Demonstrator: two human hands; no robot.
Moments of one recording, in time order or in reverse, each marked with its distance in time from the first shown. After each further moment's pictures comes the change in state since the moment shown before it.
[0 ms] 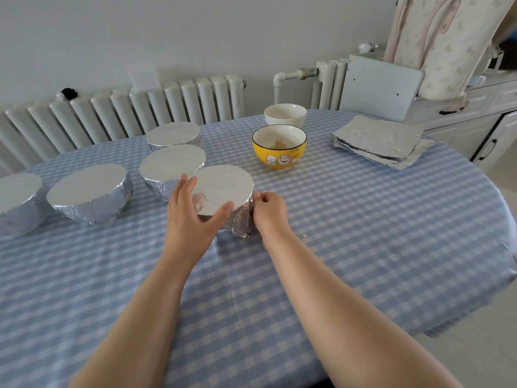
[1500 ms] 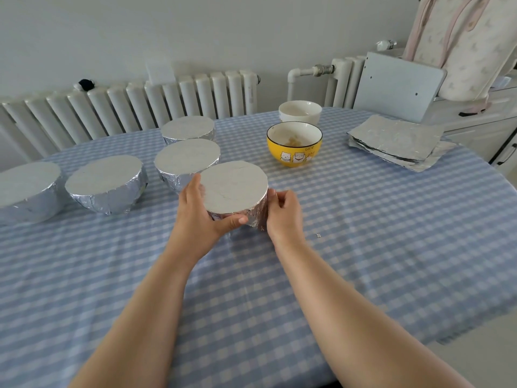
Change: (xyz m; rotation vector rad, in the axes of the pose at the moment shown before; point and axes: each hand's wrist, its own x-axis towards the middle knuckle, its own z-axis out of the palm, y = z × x) left_hand 0.000 -0.006 -0.014 -0.021 -0.120 -0.032; right_hand -0.013 0.013 -0.001 0.021 0.068 -0.175
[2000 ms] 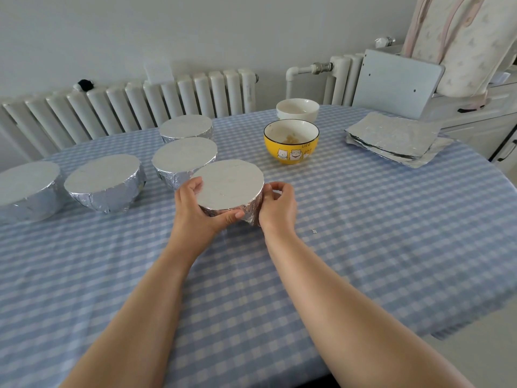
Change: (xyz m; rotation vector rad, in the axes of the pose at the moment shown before) left_hand 0.001 -0.006 0.009 -0.124 0.090 -0.040; right_hand 0.000 -0.009 0.011 0.095 0.090 0.119
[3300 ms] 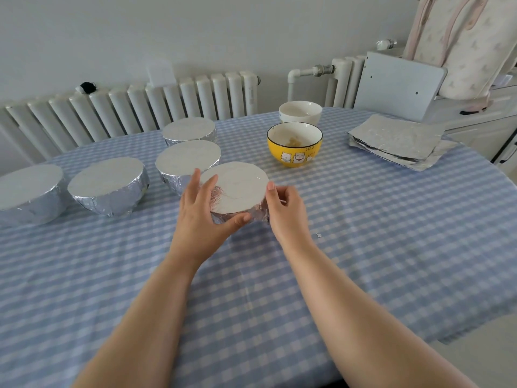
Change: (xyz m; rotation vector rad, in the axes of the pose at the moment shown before) left_hand -0.003 0.007 -0.006 0.291 -0.050 0.154; right_hand -0.007 -0.004 -0.023 -0.142 -0.185 -0.187
